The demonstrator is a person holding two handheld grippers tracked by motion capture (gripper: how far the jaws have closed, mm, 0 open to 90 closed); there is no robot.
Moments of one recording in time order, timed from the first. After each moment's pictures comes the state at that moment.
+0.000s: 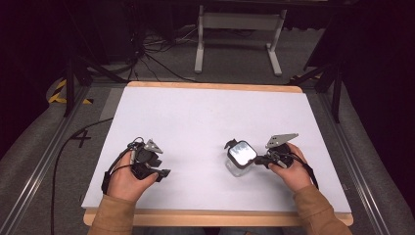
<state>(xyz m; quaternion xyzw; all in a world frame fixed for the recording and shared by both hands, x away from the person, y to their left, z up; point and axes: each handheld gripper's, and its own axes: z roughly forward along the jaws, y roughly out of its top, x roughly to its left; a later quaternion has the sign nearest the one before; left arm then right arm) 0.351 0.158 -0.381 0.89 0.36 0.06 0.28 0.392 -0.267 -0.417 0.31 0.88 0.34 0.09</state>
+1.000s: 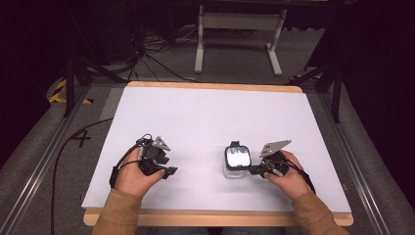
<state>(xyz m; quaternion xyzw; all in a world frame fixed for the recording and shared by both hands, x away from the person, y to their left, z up) 0.364 0.141 -0.380 0.90 0.33 0.05 0.28 0.372 -0.249 -0.421 0.28 0.90 0.32 0.06</state>
